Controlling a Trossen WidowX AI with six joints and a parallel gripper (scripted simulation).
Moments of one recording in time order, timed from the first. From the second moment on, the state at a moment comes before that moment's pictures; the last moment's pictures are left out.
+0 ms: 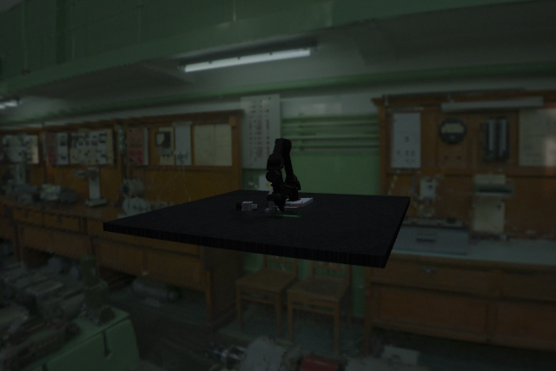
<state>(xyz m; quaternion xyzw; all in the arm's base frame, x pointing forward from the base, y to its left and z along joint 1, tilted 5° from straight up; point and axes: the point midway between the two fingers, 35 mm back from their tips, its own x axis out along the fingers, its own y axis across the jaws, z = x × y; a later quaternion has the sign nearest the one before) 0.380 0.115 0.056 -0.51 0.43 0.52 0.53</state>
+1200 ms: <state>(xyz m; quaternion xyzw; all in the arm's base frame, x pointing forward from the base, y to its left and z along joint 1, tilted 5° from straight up) 0.378 0.115 0.063 -0.51 0.43 0.52 0.53</state>
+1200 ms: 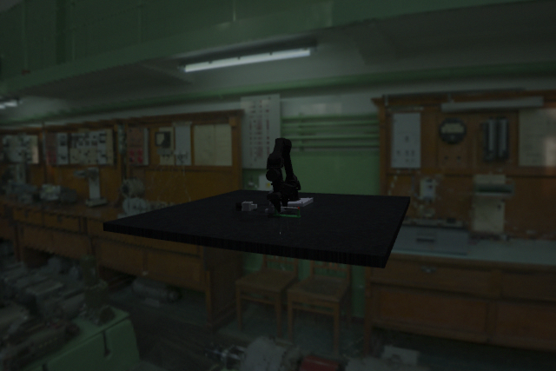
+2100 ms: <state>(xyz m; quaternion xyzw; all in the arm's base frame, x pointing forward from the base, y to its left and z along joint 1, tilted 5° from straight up) 0.373 0.120 0.144 -0.51 0.43 0.53 0.53</state>
